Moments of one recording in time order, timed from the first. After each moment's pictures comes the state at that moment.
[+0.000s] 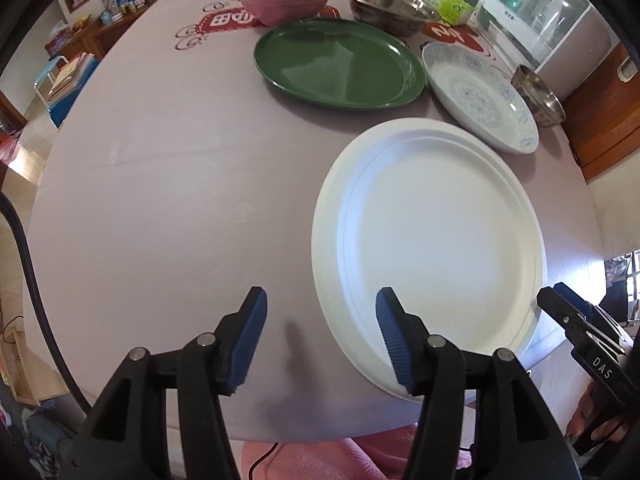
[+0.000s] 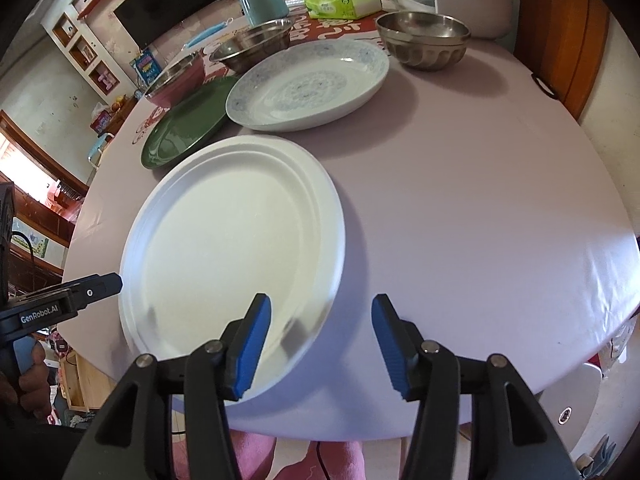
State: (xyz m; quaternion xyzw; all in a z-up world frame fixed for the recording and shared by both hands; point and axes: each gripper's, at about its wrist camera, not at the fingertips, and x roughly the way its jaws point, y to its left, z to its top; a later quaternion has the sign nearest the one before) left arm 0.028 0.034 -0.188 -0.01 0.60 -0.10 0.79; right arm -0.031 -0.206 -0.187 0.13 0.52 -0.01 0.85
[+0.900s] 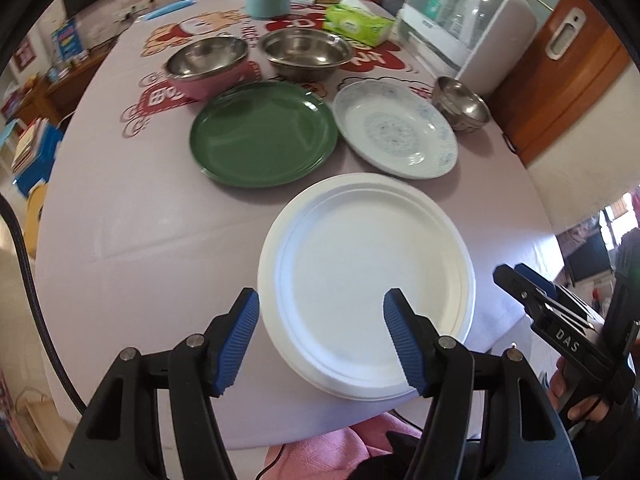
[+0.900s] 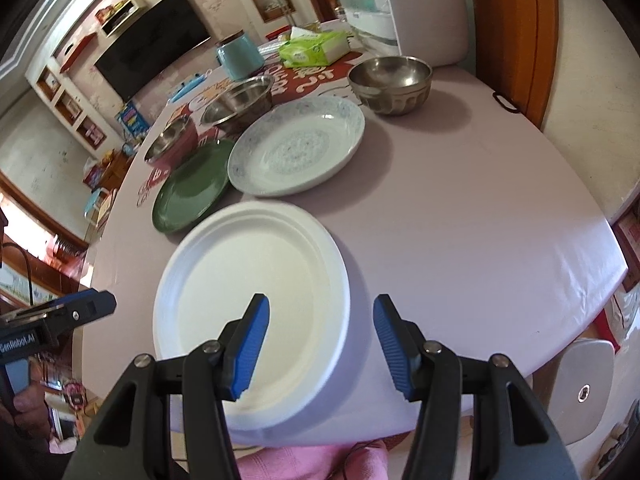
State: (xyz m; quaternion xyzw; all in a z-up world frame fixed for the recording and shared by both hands) left arm 0.044 0.009 -0.117 0.04 0.57 -0.22 0.79; right arm -0.033 -0.206 -0.143 0.19 0.46 -0.07 0.87
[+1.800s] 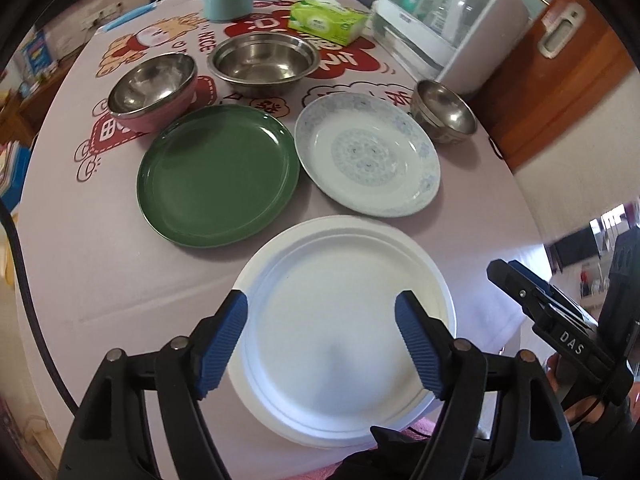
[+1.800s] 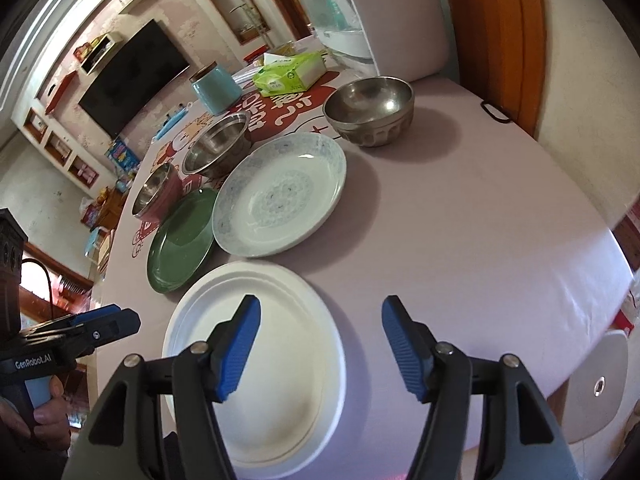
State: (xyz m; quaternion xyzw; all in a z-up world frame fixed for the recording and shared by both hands) left arm 0.097 -0.037 -0.121 0.04 0.58 -0.24 0.77; right arm -0.003 -0.246 -0.135 0.23 0.44 -0.08 0.86
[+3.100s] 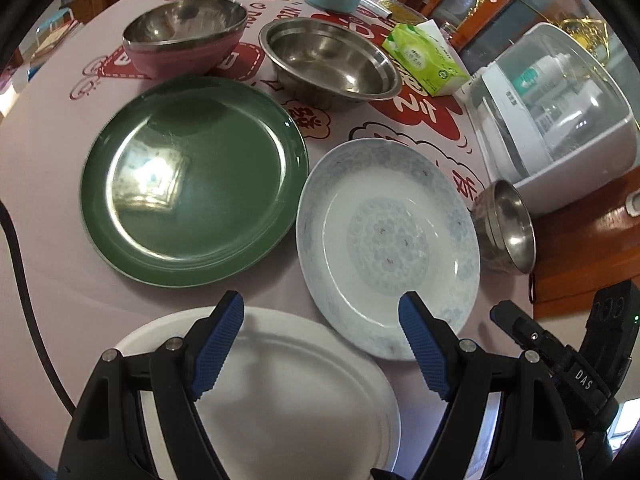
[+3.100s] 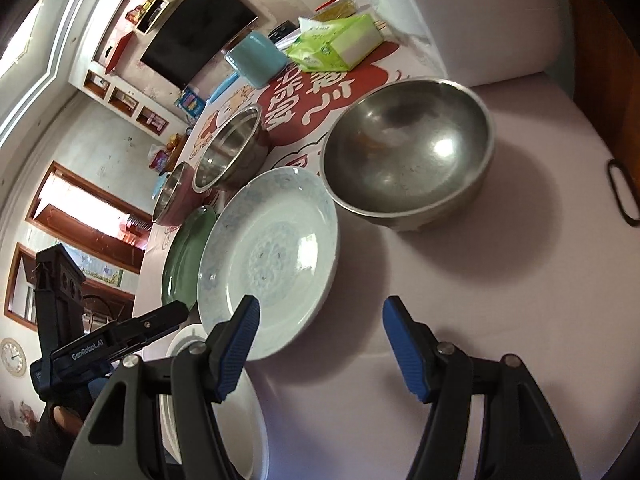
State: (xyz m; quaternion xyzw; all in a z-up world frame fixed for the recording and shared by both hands) left arm 0.159 -0.087 -0.191 -0.16 0.58 -0.10 0.79; right arm 0.134 -0.346 -0.180 0.25 0.49 0.12 0.83
